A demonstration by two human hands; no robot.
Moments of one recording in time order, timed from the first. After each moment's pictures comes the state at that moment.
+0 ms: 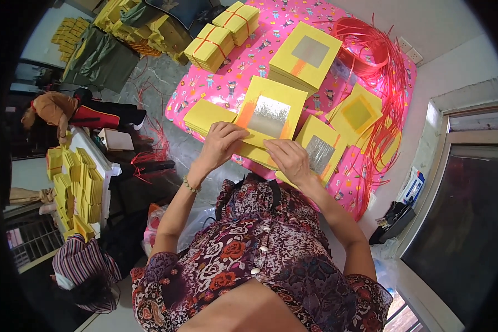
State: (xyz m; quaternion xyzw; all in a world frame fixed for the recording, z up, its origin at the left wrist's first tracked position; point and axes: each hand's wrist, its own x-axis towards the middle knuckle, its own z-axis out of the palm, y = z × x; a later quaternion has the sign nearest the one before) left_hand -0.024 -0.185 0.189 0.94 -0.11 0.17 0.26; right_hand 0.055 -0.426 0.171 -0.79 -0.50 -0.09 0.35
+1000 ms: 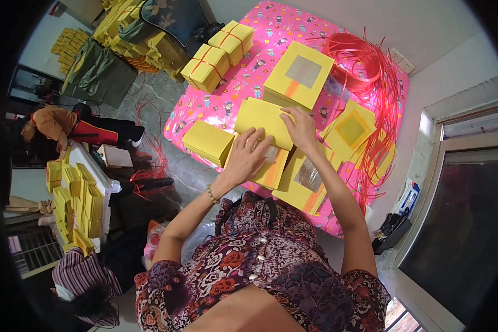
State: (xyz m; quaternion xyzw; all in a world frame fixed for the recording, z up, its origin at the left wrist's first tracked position) left_hand 0.018 -0.234 0.166 0.97 -0.11 0.15 0.18; right_hand 0.179 -0.393 0.160 -0.85 -0.30 -0.01 0.43
